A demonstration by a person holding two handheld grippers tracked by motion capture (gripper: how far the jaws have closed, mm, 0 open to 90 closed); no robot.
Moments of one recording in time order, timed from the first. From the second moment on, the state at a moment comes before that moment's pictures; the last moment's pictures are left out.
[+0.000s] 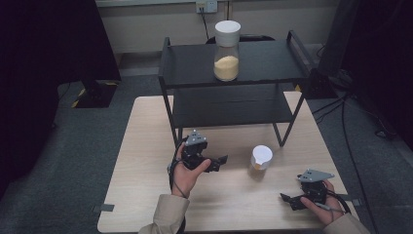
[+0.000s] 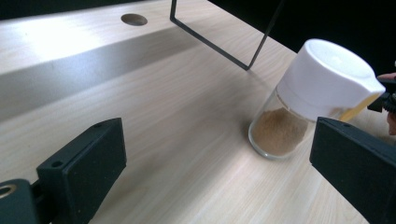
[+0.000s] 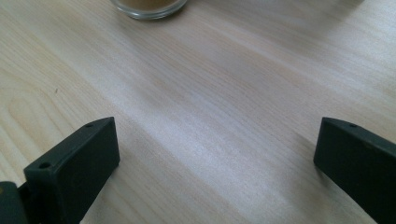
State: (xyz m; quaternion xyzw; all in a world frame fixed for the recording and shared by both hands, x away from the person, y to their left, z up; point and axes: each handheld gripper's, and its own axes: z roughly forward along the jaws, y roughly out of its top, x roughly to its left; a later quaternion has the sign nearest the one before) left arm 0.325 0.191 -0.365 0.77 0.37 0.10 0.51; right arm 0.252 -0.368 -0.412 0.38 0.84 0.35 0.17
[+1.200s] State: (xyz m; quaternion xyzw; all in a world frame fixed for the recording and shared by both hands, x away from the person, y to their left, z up) left arm 0.288 0.212 -0.416 0.81 0.38 0.10 0.44; right arm 0.252 -0.368 -0.412 0.38 0.84 0.35 0.17
